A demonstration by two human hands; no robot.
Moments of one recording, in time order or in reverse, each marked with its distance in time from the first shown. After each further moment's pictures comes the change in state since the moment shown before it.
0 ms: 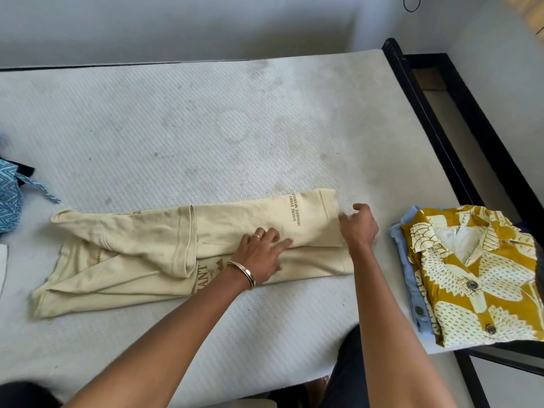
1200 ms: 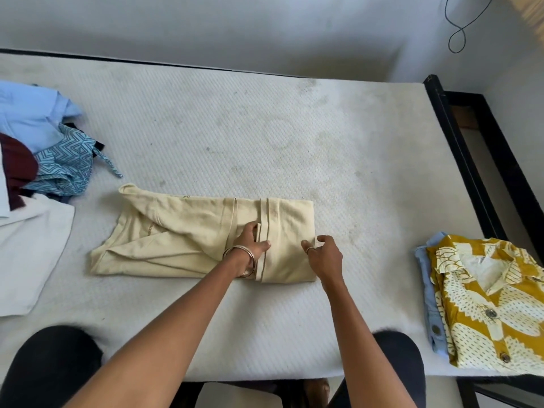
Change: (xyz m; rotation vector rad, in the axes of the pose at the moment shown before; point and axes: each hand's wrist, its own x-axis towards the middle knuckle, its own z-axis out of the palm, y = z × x) left_hand -0.045 -0.054 -0.009 -1.248 0.155 -0.822; right_hand -0.121 -0.012 0.063 -0.065 -0.362 -0.122
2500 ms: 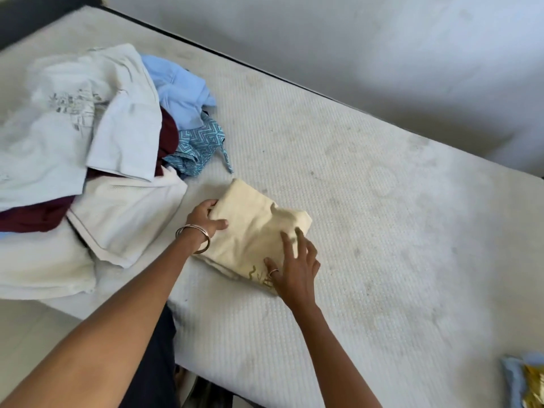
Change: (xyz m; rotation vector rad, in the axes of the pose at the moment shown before) left_hand 0.002 -0.102 -0.287 -0.067 0.438 -0.042; right_hand -0.093 -0.111 0.186 -0.599 -0.166 -0.812
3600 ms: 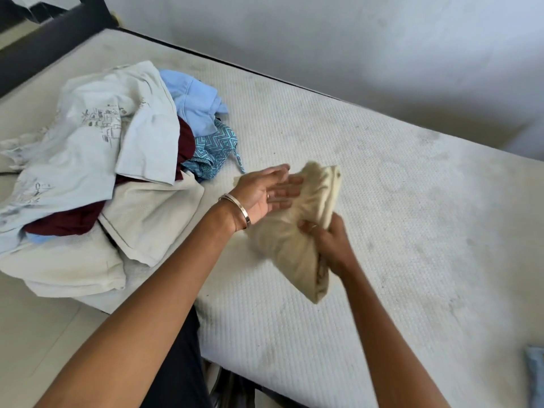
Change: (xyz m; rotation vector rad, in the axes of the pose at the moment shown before) left_hand -0.081 0.134 -0.011 -0.826 -0.557 0.087; right_hand 0.016 -0.027 -0.087 0.950 0.005 0.033
